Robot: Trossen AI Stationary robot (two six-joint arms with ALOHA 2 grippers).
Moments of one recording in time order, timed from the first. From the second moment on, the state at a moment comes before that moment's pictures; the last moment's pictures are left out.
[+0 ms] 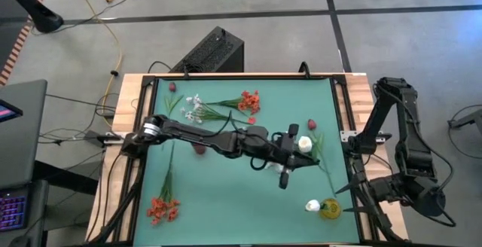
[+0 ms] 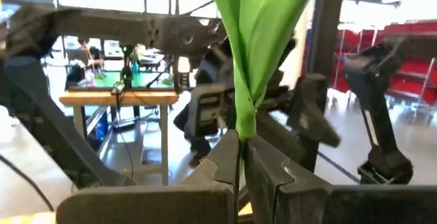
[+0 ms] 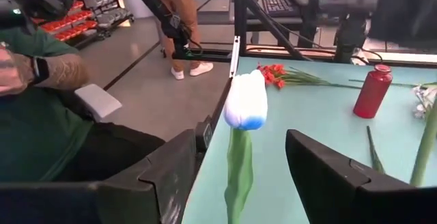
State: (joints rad) left arm -0.16 2.17 1.92 0.41 0.10 -0.07; right arm 1.44 1.03 1.01 -0.54 1.10 0.61
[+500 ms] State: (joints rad) left arm -0.14 2.45 2.23 0.35 0.24 -0.30; right arm 1.44 1.03 1.01 -0.53 1.10 0.57
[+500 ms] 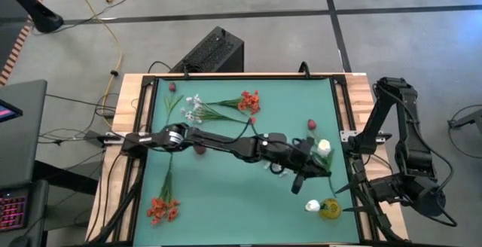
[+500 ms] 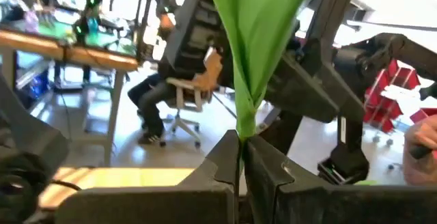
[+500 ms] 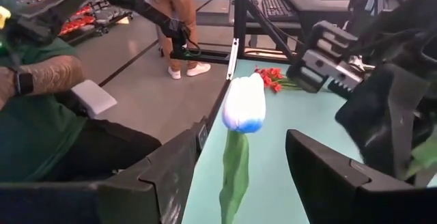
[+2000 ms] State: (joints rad) left arm -0.17 2.54 2.35 0.20 0.31 -0.24; right arm 1.44 1.03 1.01 -0.51 1.10 0.57
